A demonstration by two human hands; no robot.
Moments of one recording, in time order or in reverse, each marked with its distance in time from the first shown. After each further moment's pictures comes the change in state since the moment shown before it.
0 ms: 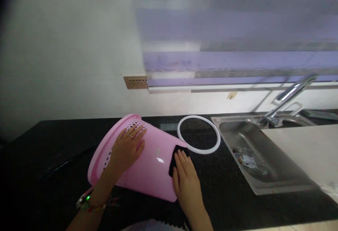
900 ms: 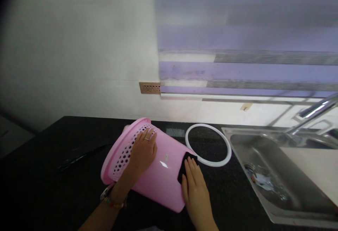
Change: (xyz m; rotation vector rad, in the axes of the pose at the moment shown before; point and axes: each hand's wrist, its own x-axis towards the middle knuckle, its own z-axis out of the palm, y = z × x) left_hand 0.008 0.020 0.013 0.034 0.036 -0.122; right_hand -0.004 0.019 0.013 0.023 0.018 -0.016
